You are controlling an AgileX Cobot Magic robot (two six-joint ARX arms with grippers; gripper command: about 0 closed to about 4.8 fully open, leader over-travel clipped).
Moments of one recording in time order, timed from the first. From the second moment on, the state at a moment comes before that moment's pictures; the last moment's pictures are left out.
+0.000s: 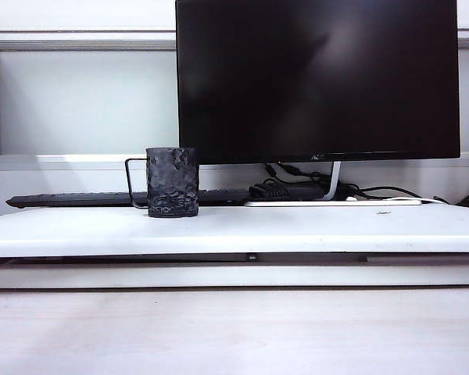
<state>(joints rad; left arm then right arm) -0.30 0.90 0.71 0.51 0.26 -0.17 0.49 1.27 1.57 -0.18 0.40 -0.27</state>
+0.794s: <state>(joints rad) -0.30 0.86 0.71 0.18 0.20 0.00 0.49 0.99 0.64 0.15 0.34 -0.10</state>
